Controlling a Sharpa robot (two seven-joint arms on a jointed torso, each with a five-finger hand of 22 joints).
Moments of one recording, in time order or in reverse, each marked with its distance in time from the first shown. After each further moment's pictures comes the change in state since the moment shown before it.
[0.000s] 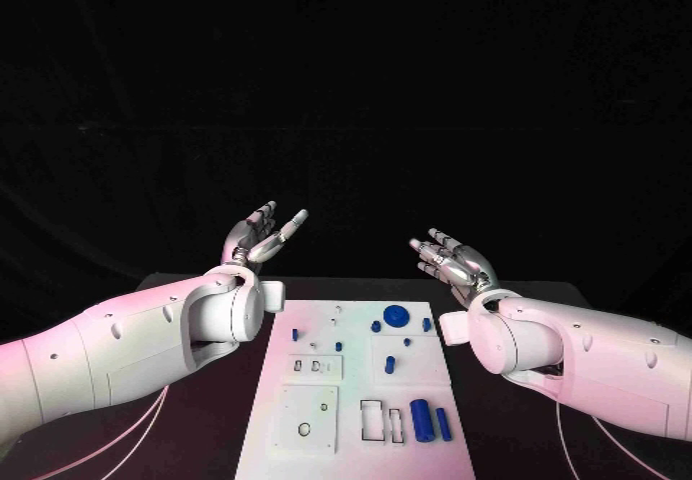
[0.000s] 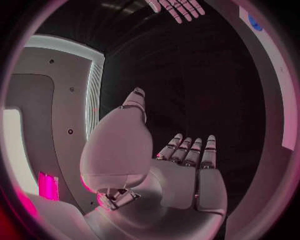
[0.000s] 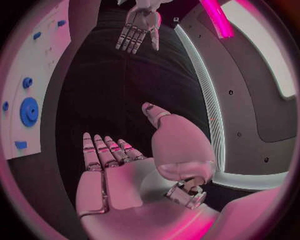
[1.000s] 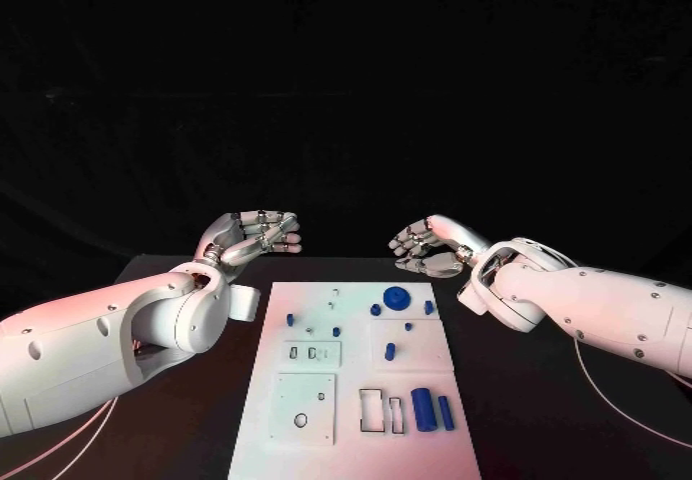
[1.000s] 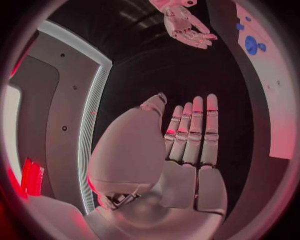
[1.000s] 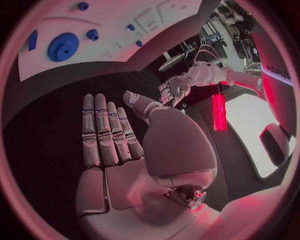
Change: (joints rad) left arm 0.024 -0.173 0.015 0.191 -0.096 0.201 -0.052; left_hand 0.212 0.073 0.242 -0.003 -0.016 0.657 0.082 0.201 0.120 0.889 0.013 0.103 0.043 0.875 -0.063 0.292 0.215 0.016 0.722 -0.044 0.435 0.187; right arm 0.132 0.010 -0.029 -0.125 -1.008 0.146 -0.209; right_hand 0.226 -0.097 0.132 -0.194 -0.022 0.718 0.088 0.204 0.126 0.831 -0.093 0.050 0.042 0.834 -0.131 0.234 0.143 0.093 0.662 -0.058 0.314 0.129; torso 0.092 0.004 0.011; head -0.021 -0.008
